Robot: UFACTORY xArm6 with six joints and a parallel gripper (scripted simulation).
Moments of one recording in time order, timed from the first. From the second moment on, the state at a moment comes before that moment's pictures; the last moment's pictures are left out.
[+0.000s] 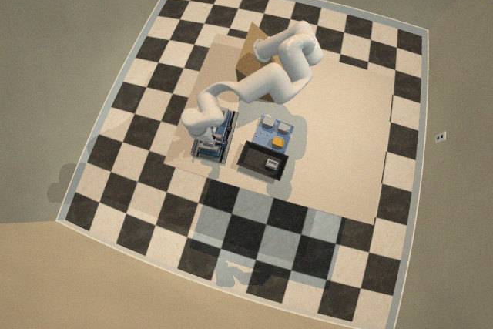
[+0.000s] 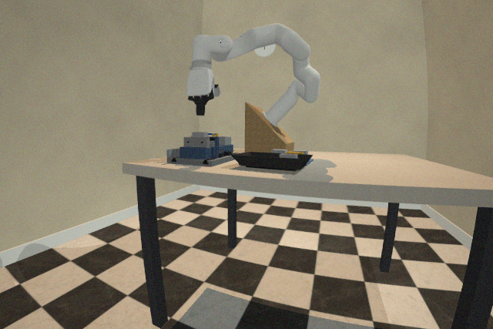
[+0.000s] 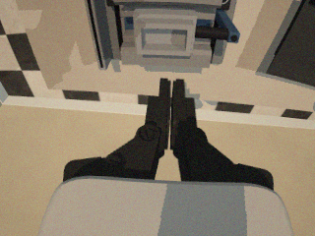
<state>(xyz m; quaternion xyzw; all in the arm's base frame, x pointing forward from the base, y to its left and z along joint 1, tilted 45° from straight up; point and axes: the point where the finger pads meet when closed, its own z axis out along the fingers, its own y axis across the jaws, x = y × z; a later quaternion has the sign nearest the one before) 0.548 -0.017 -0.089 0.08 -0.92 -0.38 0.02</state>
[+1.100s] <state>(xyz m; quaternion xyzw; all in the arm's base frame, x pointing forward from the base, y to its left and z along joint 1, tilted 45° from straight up) 0.549 -0.020 -0.091 0.08 -0.92 -0.38 0.02</state>
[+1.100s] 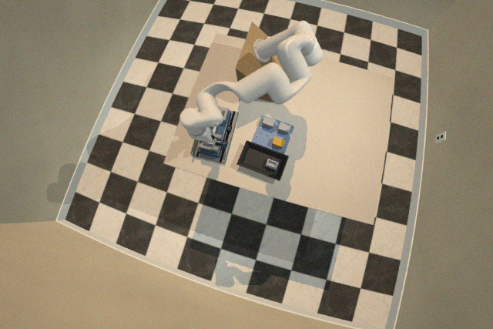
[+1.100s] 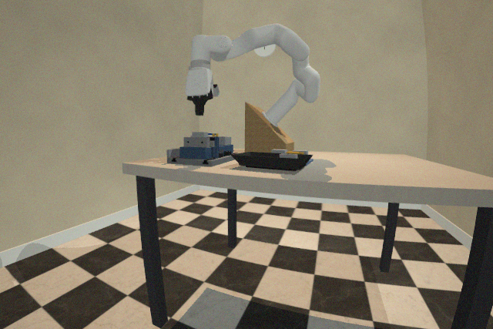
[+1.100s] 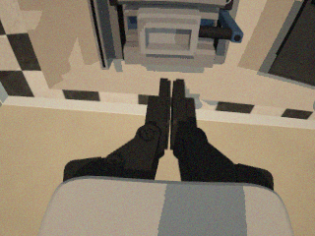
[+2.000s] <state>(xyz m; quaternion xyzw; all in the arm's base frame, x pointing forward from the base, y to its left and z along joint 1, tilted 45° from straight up) 0.544 -0.021 -0.092 -0.18 -0.91 -0.36 0.13</state>
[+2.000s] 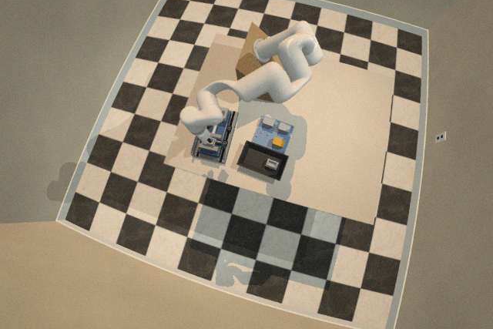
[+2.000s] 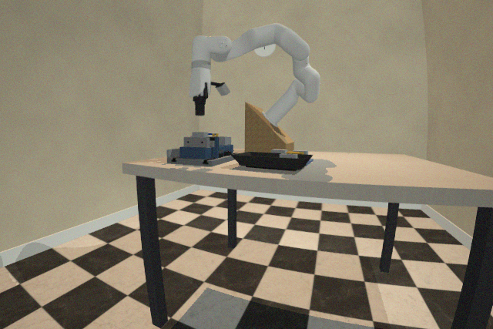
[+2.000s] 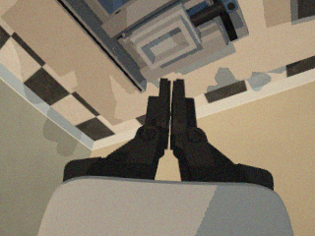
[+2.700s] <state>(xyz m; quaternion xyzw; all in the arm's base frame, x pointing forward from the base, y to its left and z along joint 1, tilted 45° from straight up) 0.539 -0.023 -0.093 -0.43 -0.82 -0.31 0.22</state>
